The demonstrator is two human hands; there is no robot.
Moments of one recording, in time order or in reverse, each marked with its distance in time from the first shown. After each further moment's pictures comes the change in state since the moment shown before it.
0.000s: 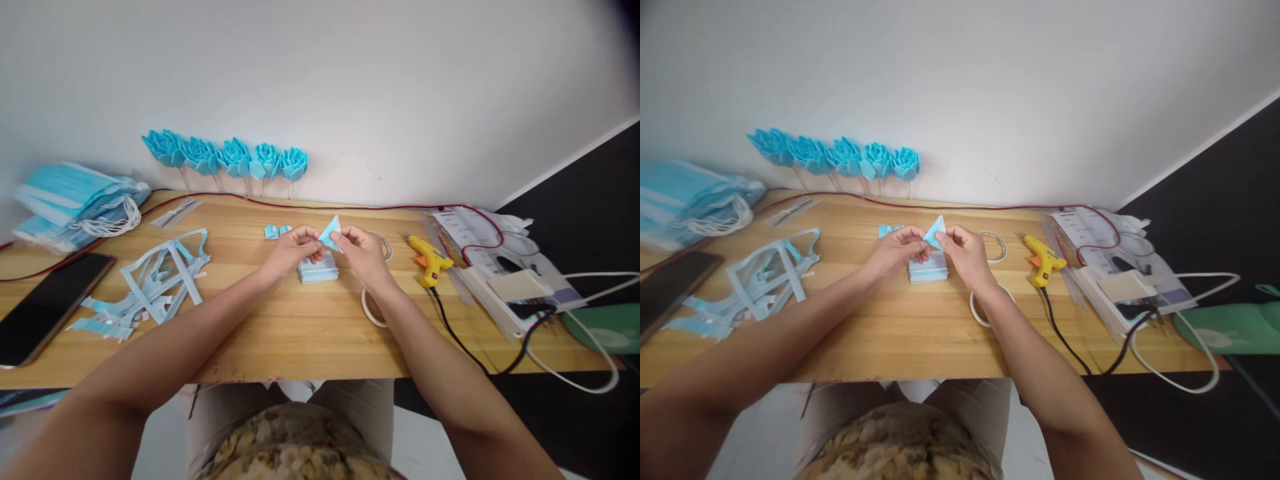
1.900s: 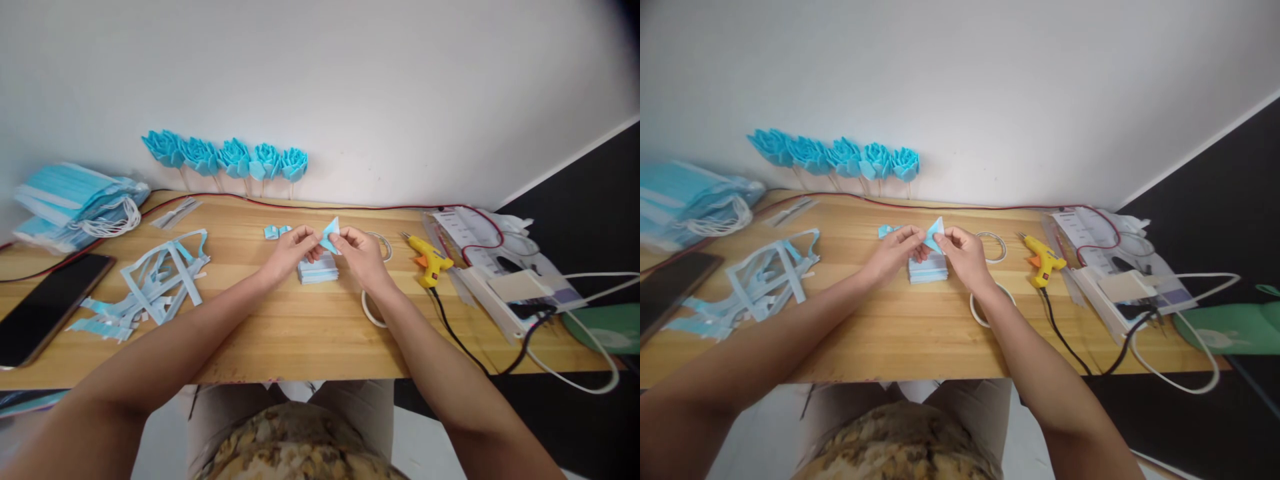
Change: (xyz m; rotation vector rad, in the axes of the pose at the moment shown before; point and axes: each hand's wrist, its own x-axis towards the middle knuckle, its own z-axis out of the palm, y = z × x) left_hand 0.000 0.003 0.000 0.094 0.009 0.016; right_hand -0.002 -0.004 0.001 -0.010 -0.042 -0.017
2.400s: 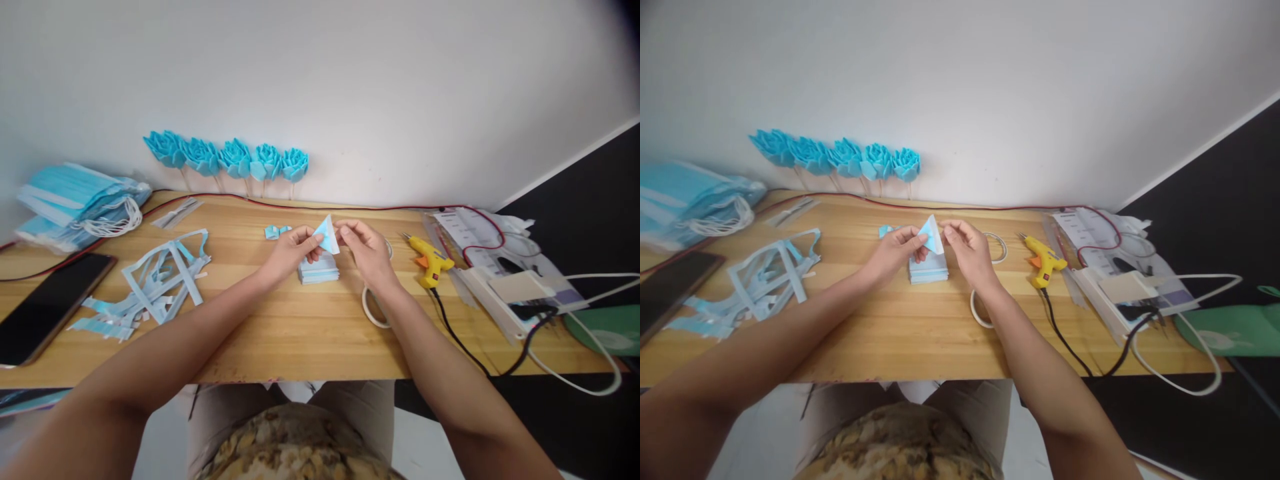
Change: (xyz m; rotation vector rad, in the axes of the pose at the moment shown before) left_hand -0.001 0.002 -0.001 0.019 -0.007 0.041; right_hand 0.003 0.002 -0.004 0.038 0.037 -0.033
